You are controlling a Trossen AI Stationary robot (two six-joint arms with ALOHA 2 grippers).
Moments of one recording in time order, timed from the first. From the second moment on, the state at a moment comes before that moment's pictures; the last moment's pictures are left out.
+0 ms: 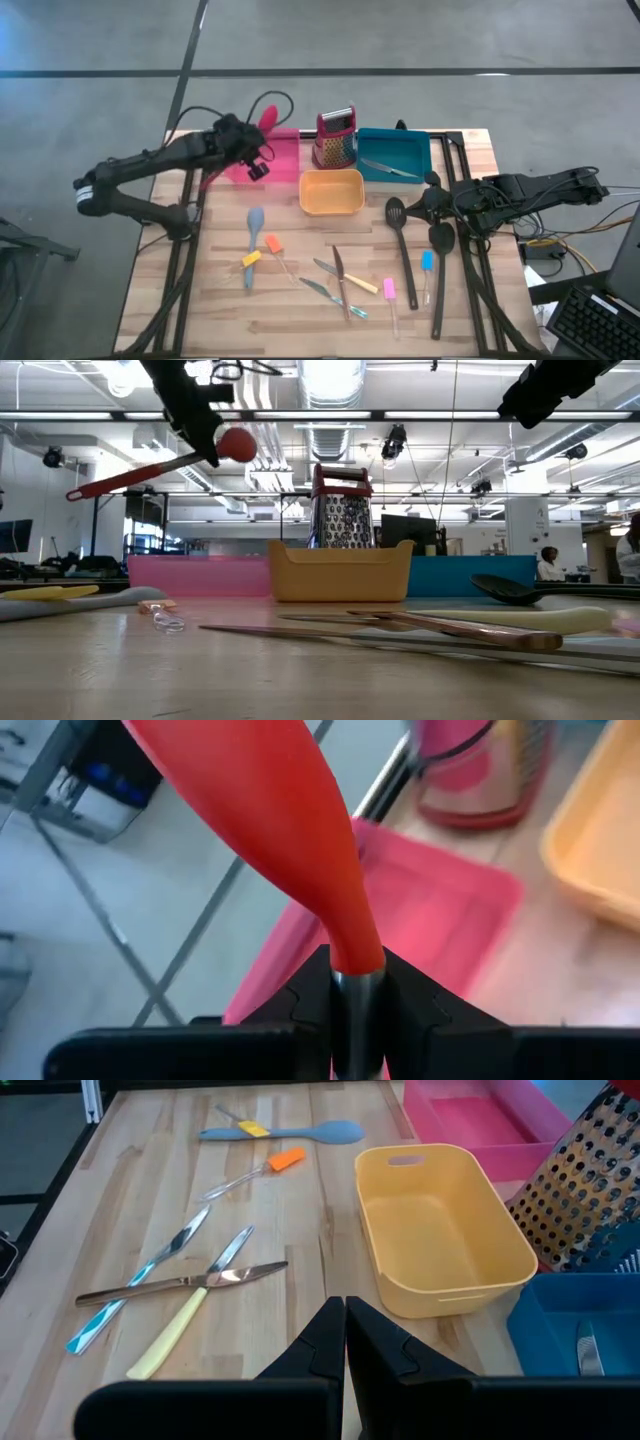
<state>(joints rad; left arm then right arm) 0.40 1.17 1.16 -0.84 -0.55 0.11 0.18 0.69 0.73 -0.62 0.18 0.17</state>
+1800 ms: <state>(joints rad) 0.59 1.69 1.35 -0.98 -0.59 0.24 0.18 0.69 0.73 -0.62 0.18 0.17</state>
